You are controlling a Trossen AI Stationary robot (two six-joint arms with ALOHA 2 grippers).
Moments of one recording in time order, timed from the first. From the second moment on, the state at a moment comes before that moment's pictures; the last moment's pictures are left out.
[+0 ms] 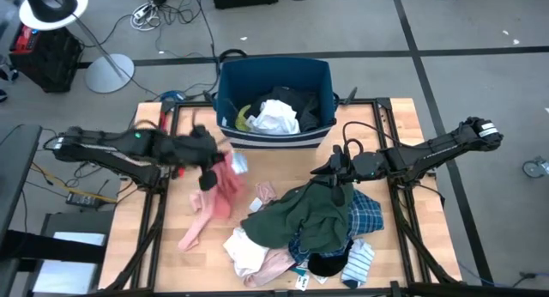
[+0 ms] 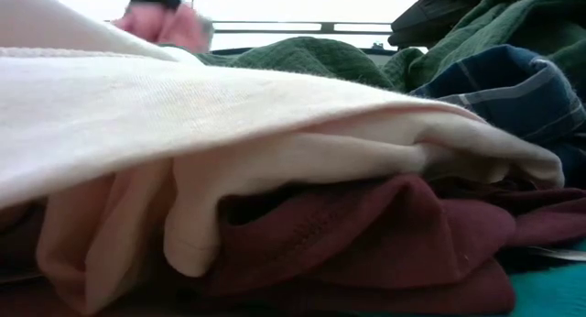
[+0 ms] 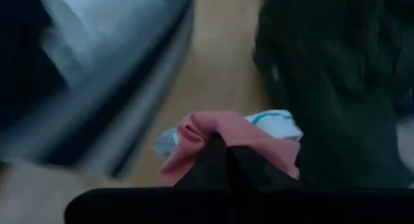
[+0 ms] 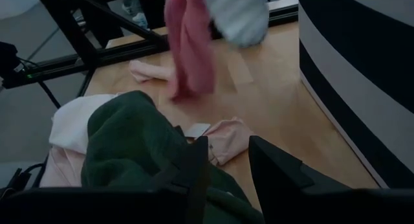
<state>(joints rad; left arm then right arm) -0.14 1.00 1.11 -0.80 -0.34 -0.29 0.25 1.03 0.66 -0.02 0.28 0.31</state>
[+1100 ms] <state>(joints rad) -0.03 1.07 1.36 -1.19 -0.17 -0.33 0.22 1.03 0.66 -0.02 0.27 0.29</state>
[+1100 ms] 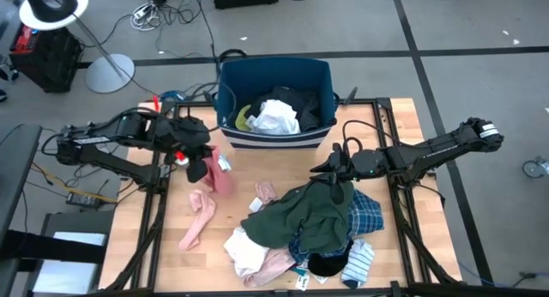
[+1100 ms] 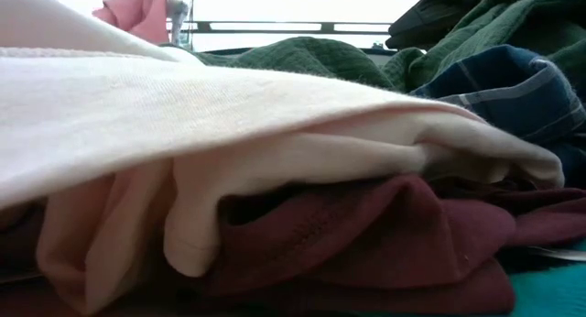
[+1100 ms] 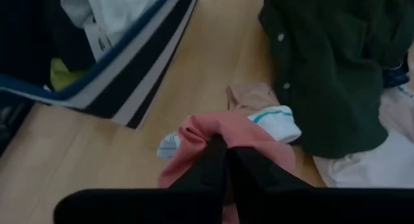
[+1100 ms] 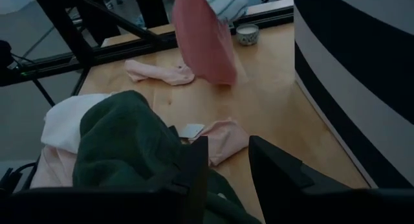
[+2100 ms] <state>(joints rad) -0.03 1.07 1.24 -1.16 -0.17 -0.35 0.22 1.03 0.66 -0.02 0.27 0.29</state>
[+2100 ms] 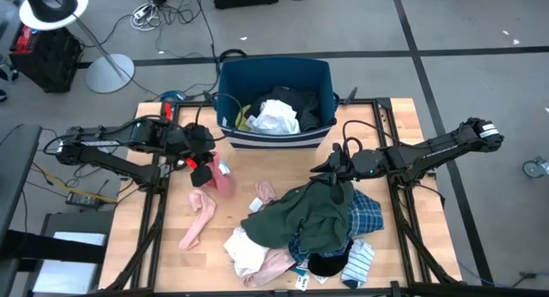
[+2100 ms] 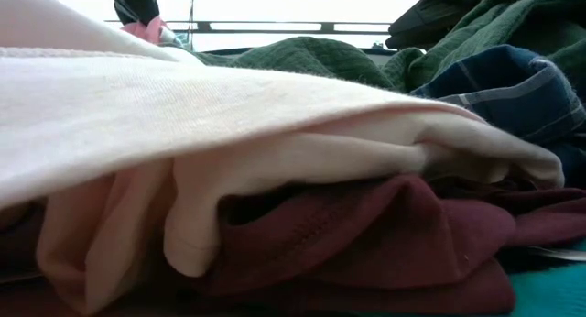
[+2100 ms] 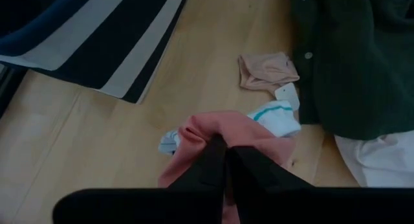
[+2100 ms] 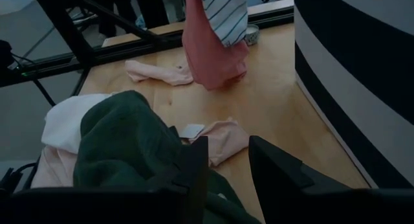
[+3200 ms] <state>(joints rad) -0.03 1.07 1.20 -1.08 -0.17 -0.35 0.10 1.56 0.79 0.54 0.03 0.23</state>
